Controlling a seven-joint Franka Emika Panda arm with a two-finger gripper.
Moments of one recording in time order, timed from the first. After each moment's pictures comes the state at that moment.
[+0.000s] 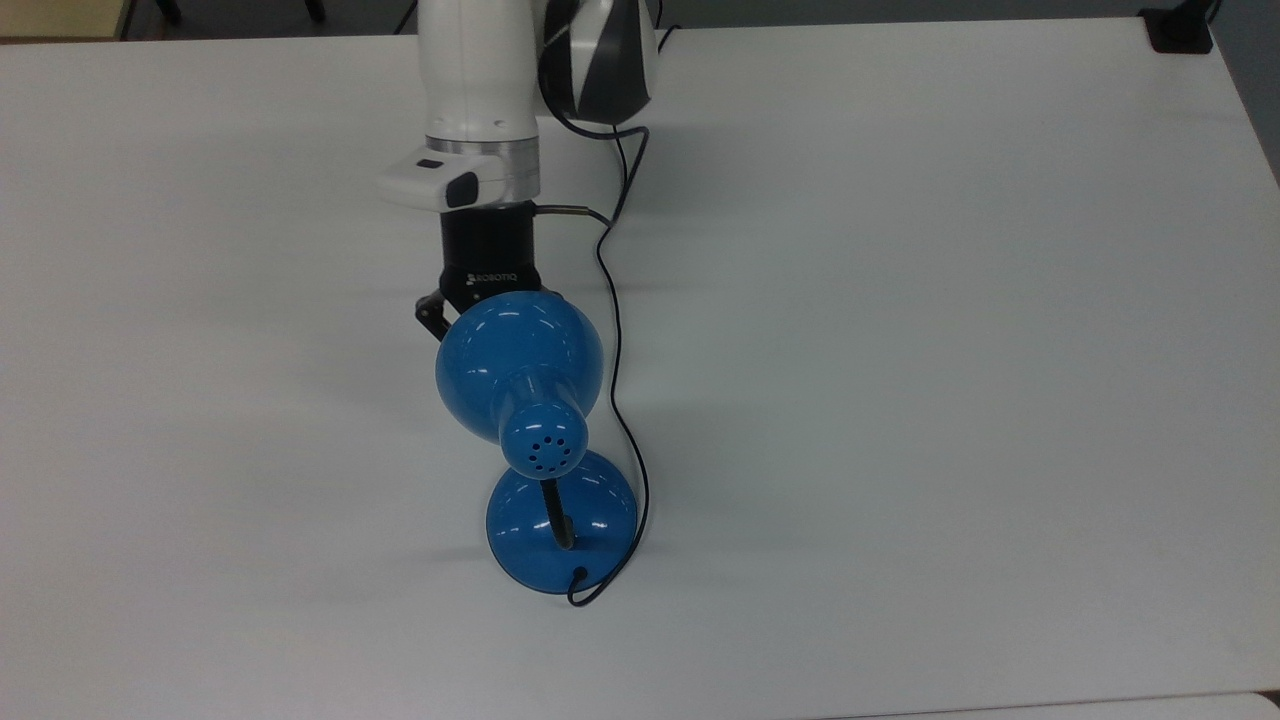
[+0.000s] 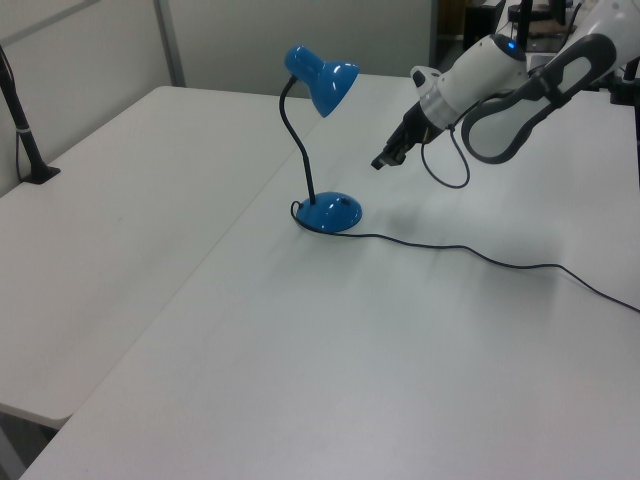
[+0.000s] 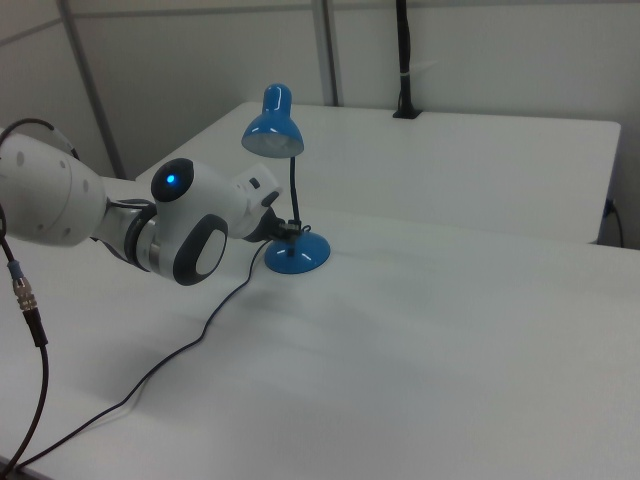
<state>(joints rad) -0.01 0.34 0.02 -2.07 0.09 3.18 -0.29</state>
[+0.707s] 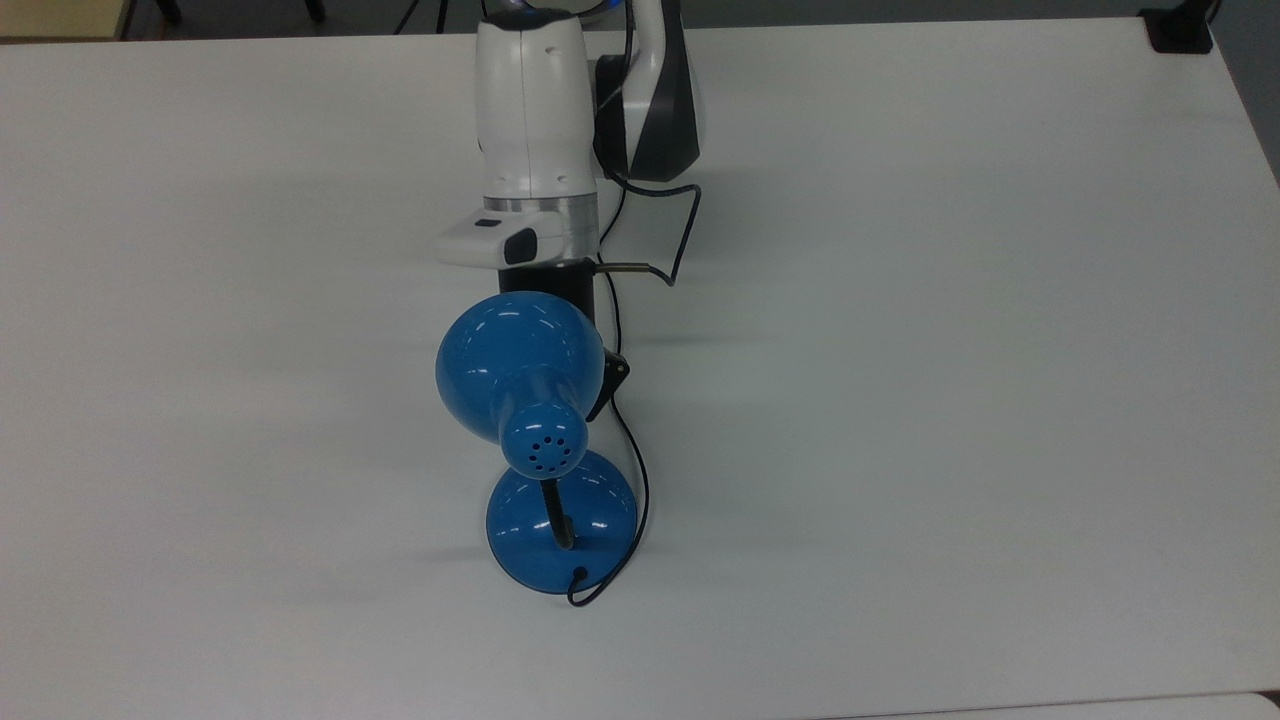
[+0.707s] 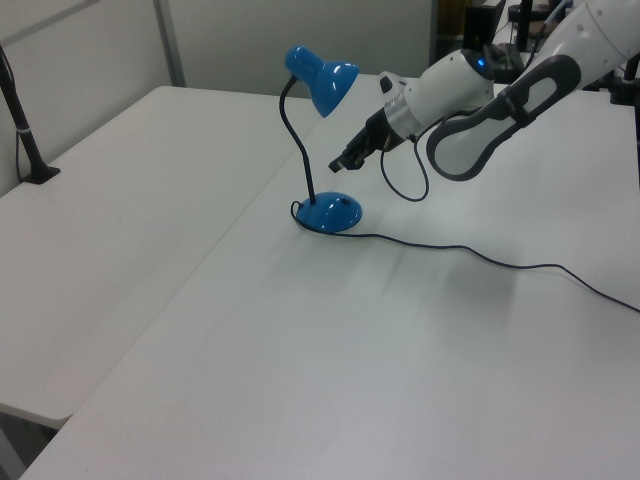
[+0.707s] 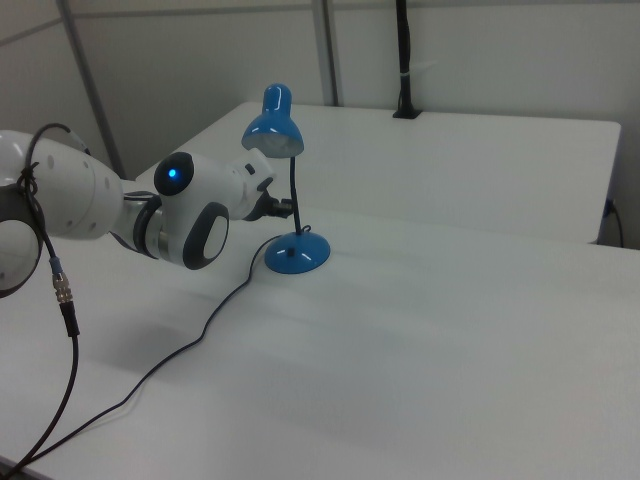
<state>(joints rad) 0.06 0.51 0.02 -1.85 0.09 3.23 -0.20</state>
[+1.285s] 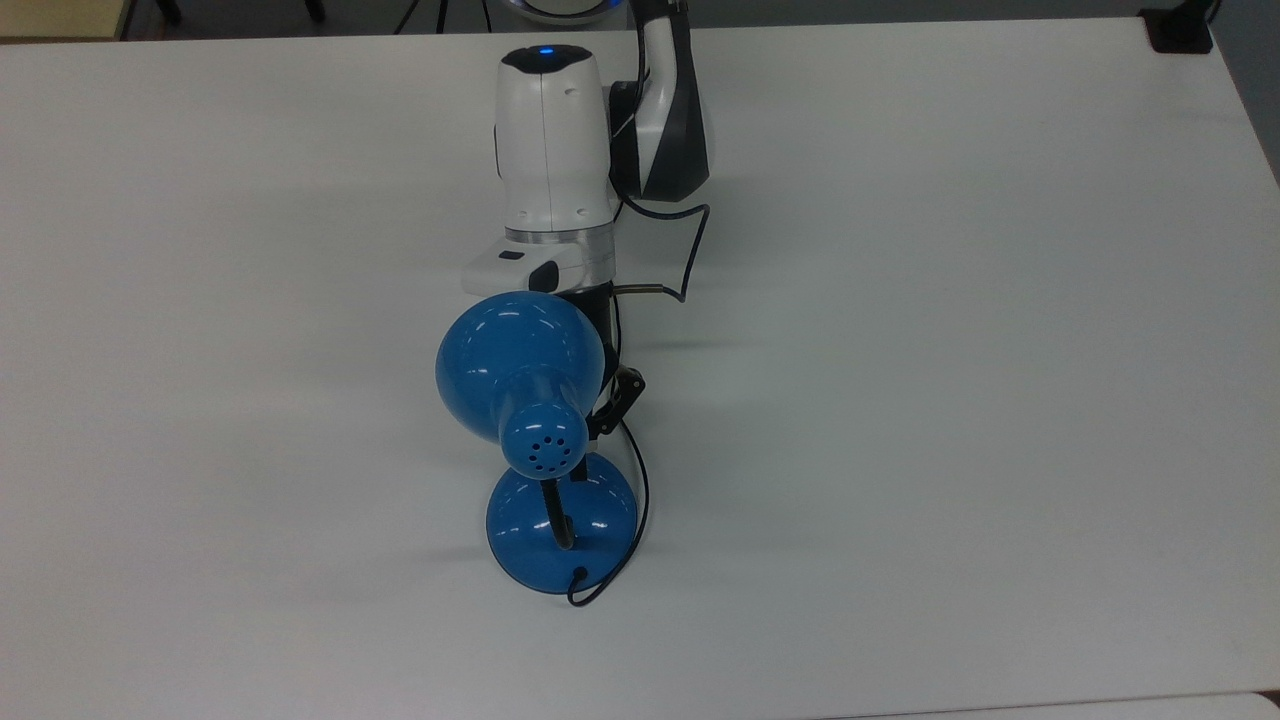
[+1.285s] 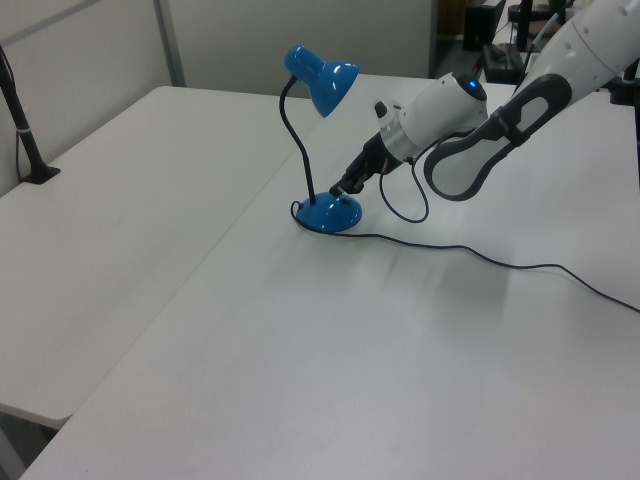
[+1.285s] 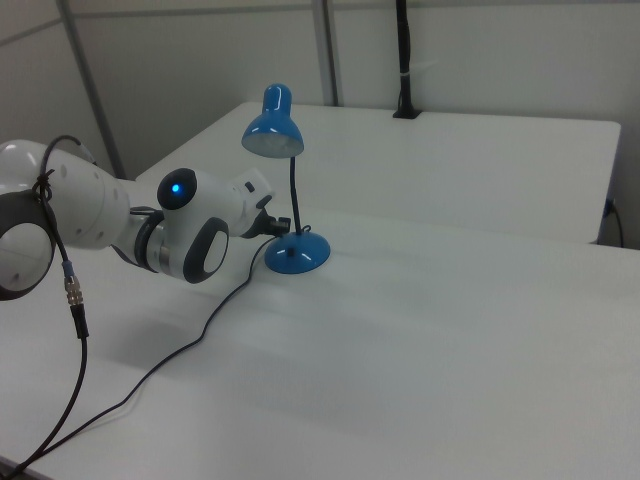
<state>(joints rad) 0.07 0.56 0.03 -1.85 0.09 3.23 -0.20</state>
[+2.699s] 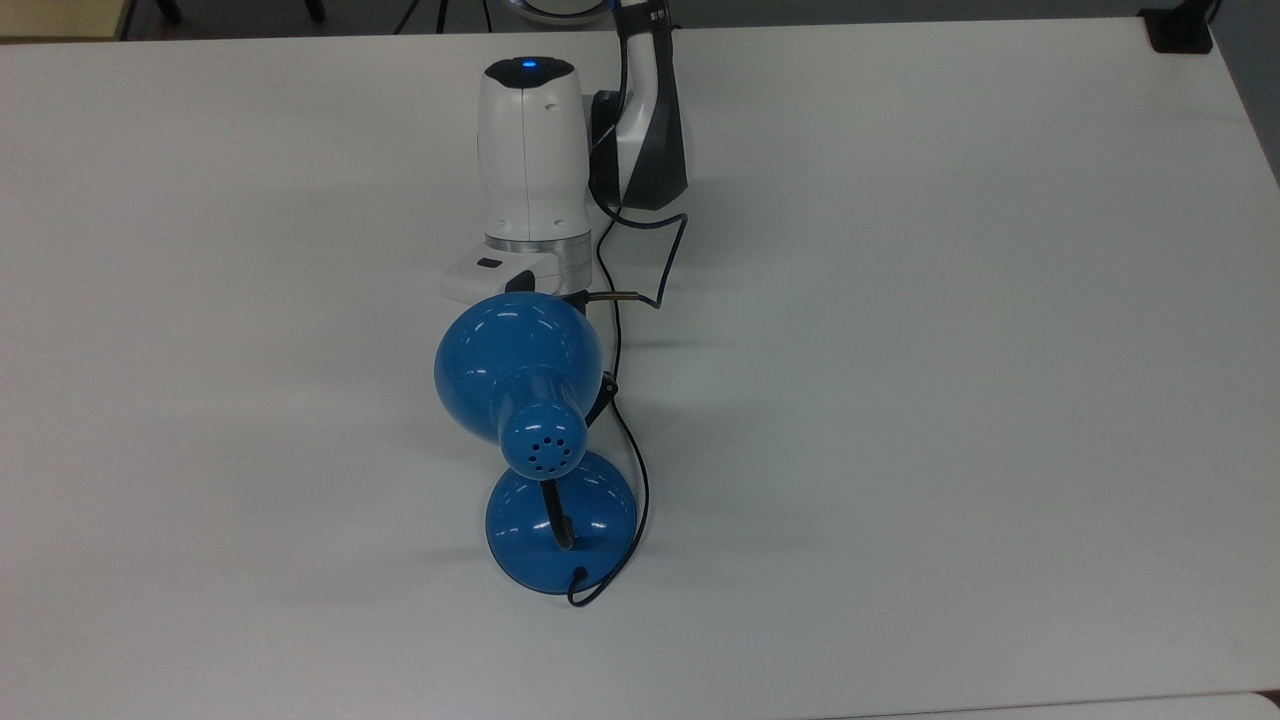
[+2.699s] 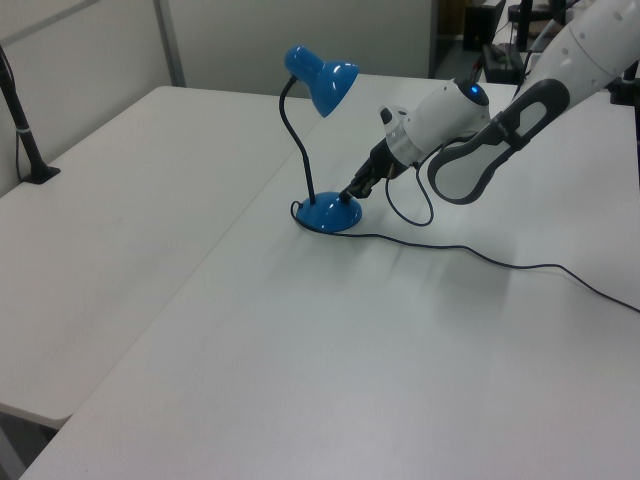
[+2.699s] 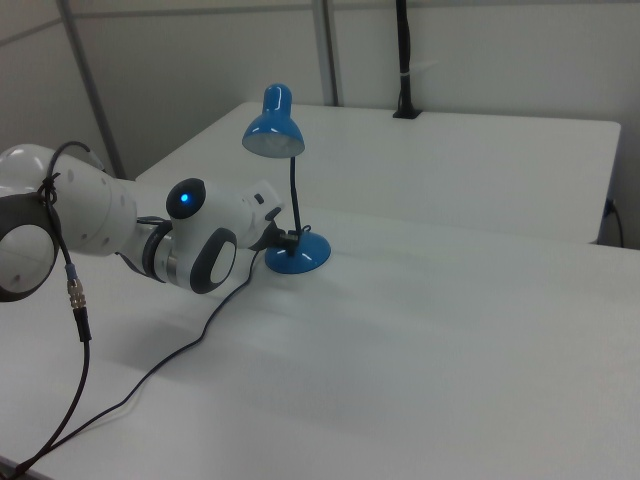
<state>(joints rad) 0.07 0.57 -0.01 -1.88 0.09 3.23 -0.21</state>
